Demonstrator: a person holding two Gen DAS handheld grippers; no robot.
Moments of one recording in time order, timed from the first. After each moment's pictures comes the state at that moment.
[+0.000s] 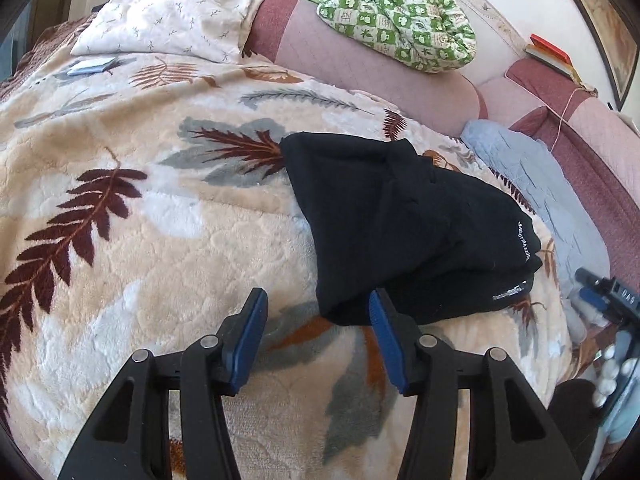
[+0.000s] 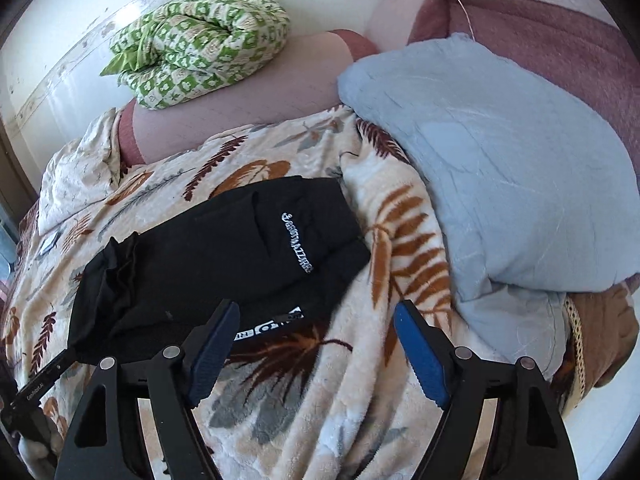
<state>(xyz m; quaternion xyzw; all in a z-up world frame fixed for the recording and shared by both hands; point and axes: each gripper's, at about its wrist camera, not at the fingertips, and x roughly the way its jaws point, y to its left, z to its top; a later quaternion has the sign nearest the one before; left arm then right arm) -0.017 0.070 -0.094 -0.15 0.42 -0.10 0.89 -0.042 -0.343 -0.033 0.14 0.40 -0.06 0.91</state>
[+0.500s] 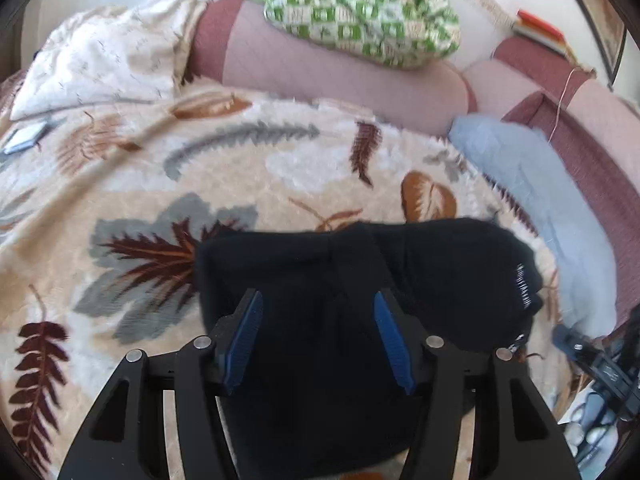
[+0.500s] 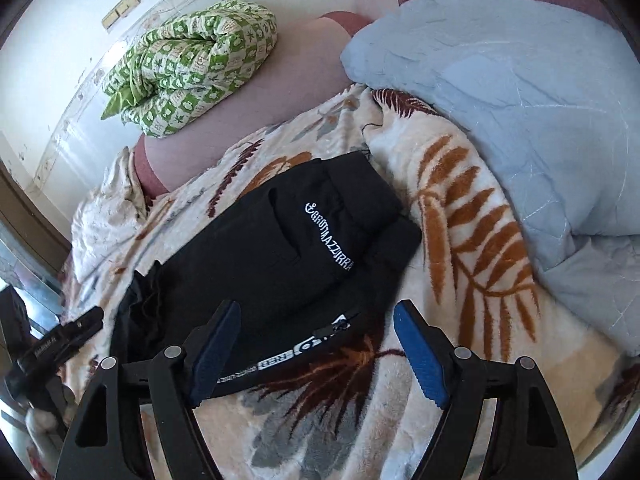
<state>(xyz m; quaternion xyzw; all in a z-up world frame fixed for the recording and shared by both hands) 0.091 0.008 -0.070 -0.09 0.44 -0.13 0.88 -0.017 -0.334 -0.066 0.22 0.38 -0.01 0.90</state>
